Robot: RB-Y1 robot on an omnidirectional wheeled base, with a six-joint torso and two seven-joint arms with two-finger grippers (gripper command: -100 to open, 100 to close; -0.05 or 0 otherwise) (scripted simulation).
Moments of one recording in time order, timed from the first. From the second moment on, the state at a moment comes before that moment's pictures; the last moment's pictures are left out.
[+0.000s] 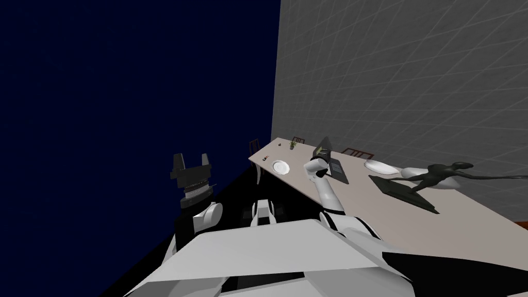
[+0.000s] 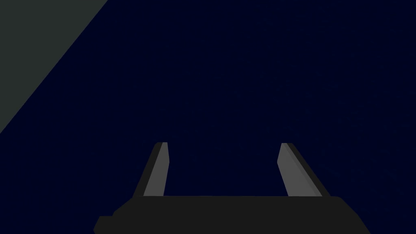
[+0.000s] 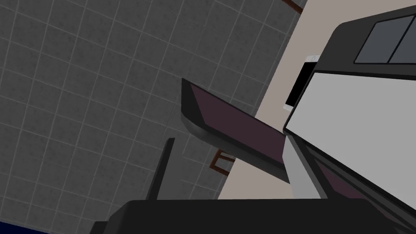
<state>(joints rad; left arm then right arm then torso) 0.49 -0.04 0.00 -2.29 0.12 -0.61 0.13 -0.22 -0.34 -0.25 -1.65 -2.10 -0.99 -0.72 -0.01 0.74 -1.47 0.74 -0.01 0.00</state>
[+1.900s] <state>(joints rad) 0.49 -0.04 0.00 -2.29 0.12 -0.61 0.13 -0.12 -0.49 -0.15 -1.59 -1.90 -0.85 -0.73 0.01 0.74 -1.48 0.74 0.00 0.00</state>
